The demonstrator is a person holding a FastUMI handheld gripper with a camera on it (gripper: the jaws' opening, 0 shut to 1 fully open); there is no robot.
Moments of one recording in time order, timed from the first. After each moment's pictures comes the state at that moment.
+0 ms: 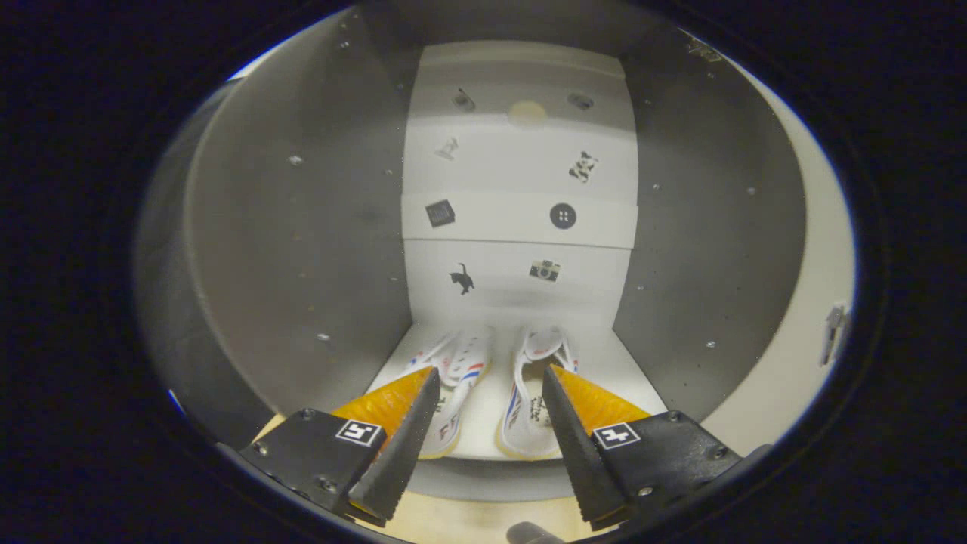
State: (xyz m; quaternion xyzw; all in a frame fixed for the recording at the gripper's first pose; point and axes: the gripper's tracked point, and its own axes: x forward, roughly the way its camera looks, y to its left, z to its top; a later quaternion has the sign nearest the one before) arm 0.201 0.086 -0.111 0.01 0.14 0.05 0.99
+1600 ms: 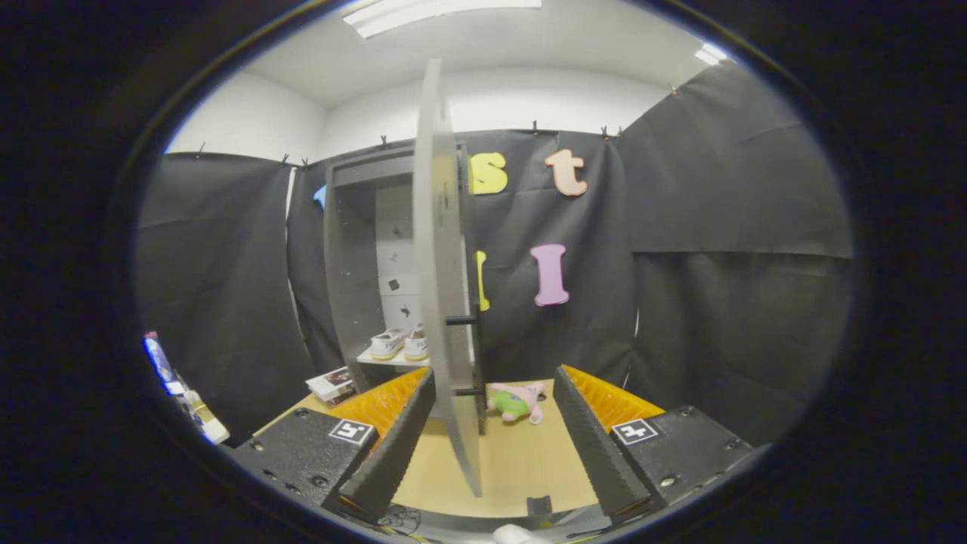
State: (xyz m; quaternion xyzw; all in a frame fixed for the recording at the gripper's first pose) arm -0.209 -0.242 -0.060 0.05 0.04 0.00 1.00
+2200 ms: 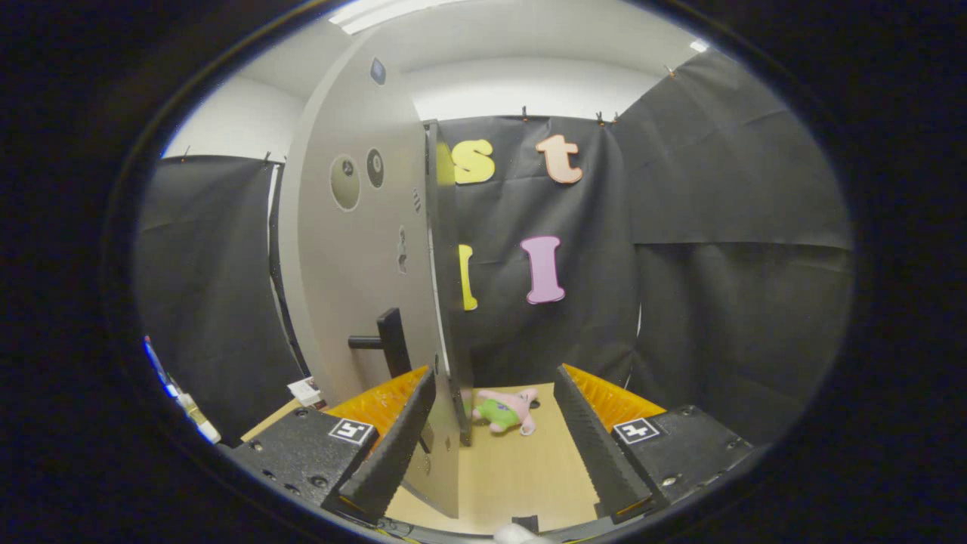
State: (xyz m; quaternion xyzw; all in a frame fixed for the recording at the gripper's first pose) arm -0.124 -0.251 -0.060 0.06 0.05 0.01 1.00
